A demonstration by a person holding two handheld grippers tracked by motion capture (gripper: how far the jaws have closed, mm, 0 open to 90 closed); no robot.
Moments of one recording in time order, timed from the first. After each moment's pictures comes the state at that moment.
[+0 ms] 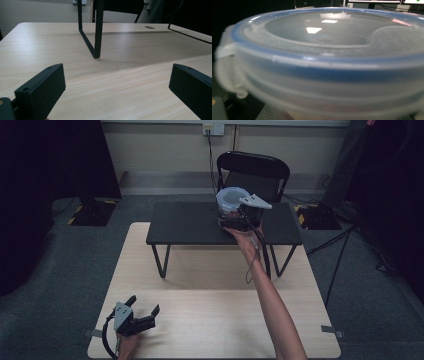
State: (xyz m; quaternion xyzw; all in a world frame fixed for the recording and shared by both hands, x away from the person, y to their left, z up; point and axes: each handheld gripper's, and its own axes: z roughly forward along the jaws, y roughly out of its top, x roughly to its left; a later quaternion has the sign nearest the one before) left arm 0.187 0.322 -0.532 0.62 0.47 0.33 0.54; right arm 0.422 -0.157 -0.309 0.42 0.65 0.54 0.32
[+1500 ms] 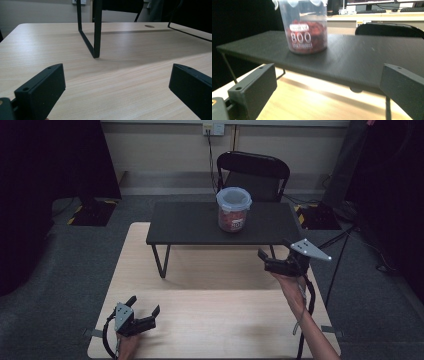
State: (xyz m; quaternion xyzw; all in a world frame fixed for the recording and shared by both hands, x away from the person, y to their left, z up) left arm 0.186 0.320 -0.531 0.63 0.46 0.33 0.53; right arm 0.299 -0.298 -0.361 0.40 0.65 0.58 0.30
